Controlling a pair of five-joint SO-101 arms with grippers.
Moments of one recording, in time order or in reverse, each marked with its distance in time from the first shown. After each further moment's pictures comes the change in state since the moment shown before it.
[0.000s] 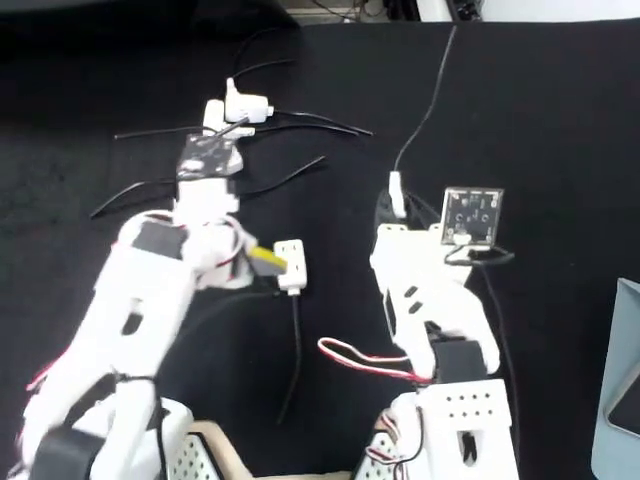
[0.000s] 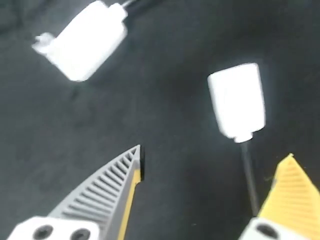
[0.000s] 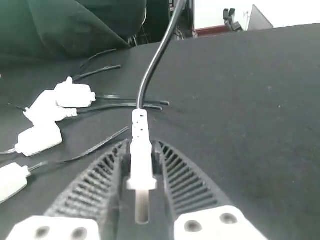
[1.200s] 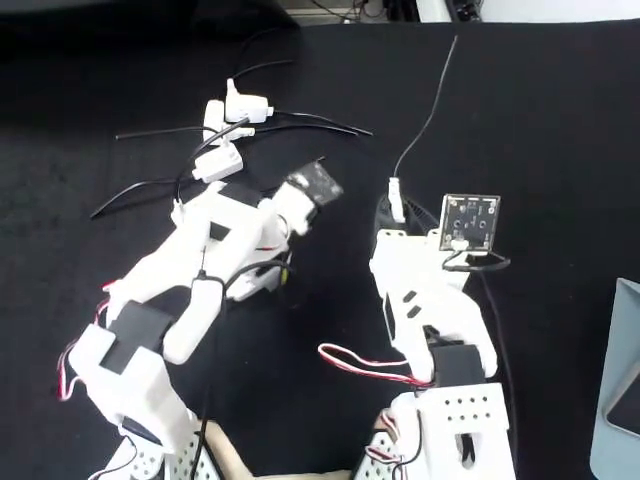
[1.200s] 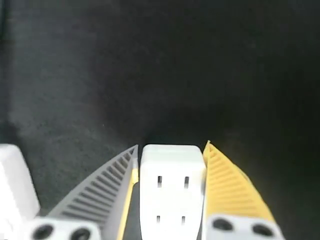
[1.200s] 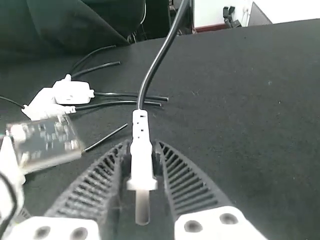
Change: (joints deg) left arm 6.3 37.8 -19.3 -3.5 -40.5; right arm 0.0 -2.2 2.3 -0.2 0.0
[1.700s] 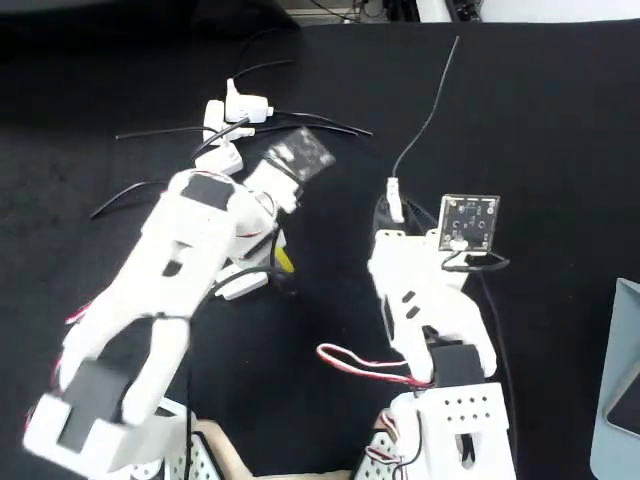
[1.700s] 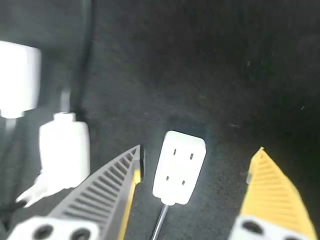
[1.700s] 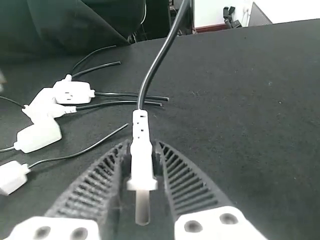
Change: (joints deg) left arm -1.9 -18.8 0.6 5.2 4.0; right arm -0.4 0.0 0.0 0.0 0.0
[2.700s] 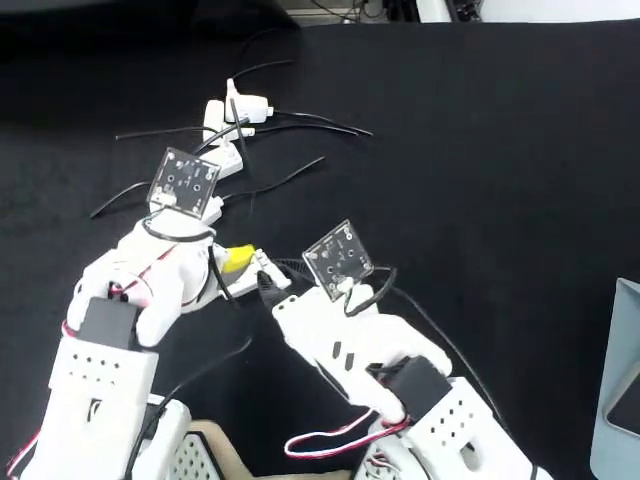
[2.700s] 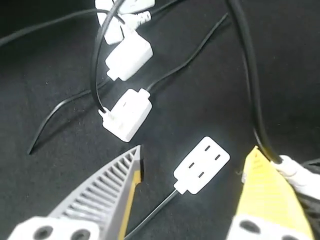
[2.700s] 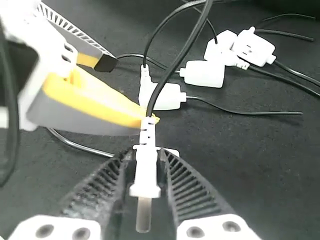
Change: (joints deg) left arm -8.5 -50.6 31.4 -6.6 18.8; right arm -35.1 -0.1 -5.2 14.0 3.7
